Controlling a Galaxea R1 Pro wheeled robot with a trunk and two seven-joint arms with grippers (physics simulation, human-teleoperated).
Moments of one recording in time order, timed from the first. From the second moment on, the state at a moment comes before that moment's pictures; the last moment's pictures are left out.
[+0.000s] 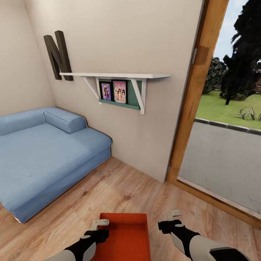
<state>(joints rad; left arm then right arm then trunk) -0.61 -0.11 0.06 -0.07 0.01 -0.05 0.08 -0.72 0.05 0.07 0.02 0.02 -0.03 -0.07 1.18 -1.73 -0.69</state>
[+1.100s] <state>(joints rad) -0.61 -0.11 0.06 -0.07 0.01 -0.05 0.08 -0.72 0.05 0.07 0.02 0.02 -0.03 -0.07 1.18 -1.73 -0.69</state>
